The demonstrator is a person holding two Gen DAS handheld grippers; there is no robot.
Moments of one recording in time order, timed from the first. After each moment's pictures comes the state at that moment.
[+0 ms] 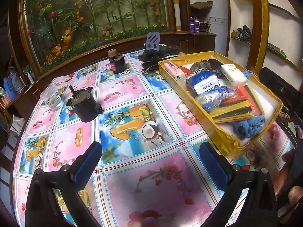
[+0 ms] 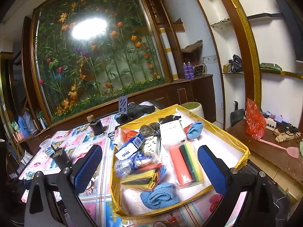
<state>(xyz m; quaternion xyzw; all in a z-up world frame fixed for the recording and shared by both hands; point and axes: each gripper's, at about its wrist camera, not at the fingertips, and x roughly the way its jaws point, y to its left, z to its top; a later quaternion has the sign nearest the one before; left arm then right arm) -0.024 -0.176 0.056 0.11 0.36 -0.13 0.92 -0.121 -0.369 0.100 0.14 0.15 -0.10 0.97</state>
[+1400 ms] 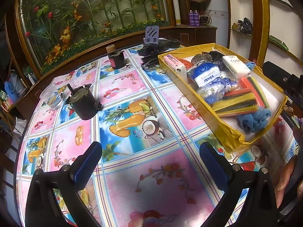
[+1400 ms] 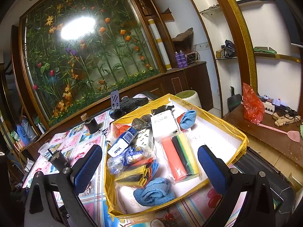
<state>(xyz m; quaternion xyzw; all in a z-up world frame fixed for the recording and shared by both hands) -0.025 -0.175 0.047 0.13 0.37 -0.13 0.91 -0.112 -0.382 0.090 0.18 0.19 -0.11 0.96</state>
